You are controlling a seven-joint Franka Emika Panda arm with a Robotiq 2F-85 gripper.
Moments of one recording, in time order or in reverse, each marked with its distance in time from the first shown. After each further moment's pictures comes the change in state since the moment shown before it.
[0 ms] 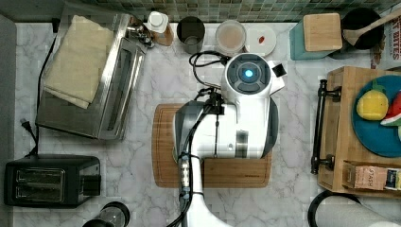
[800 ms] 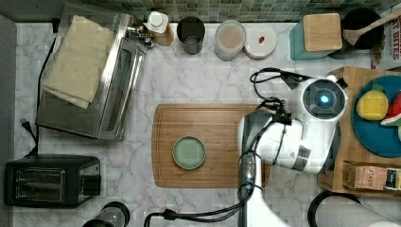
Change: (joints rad) arm -0.178 0.033 -0.090 -0.078 -0.083 0.189 -0.156
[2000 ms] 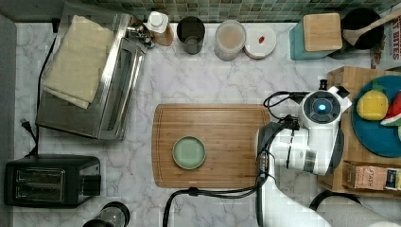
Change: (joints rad) arm -0.049 0.141 -0.052 -0.047 -0.241 0.140 -0.132
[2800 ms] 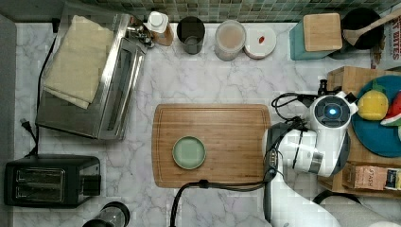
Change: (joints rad) arm -0.034 0.049 -0.006 0.004 0.058 0.052 0.001
